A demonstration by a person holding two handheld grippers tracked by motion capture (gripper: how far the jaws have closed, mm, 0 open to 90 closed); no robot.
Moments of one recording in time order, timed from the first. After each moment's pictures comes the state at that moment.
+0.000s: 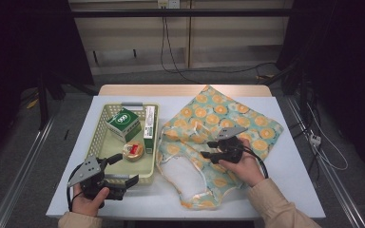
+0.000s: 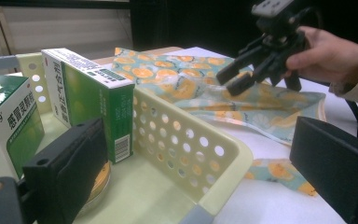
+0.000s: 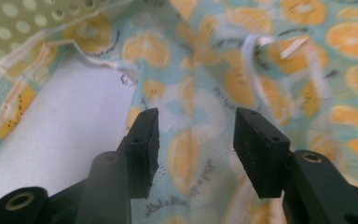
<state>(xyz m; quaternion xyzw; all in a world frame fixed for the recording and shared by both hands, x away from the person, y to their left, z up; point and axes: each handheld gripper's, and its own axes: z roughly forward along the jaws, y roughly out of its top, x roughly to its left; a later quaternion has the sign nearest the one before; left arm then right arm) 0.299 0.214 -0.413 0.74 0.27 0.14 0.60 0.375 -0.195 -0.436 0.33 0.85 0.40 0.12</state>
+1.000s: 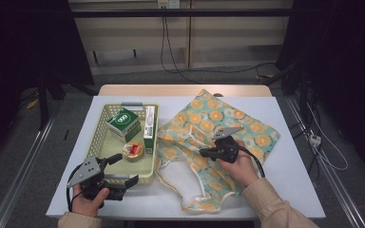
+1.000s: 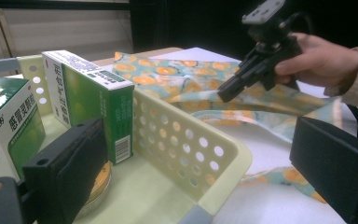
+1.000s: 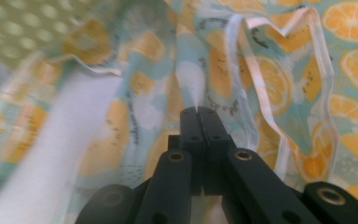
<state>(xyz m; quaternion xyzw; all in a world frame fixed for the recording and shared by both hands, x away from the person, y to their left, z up) 0.298 0.213 -0.411 0.74 0.27 0.14 0.60 0.375 -0.190 -0.431 0.34 0.84 0.42 0.07</state>
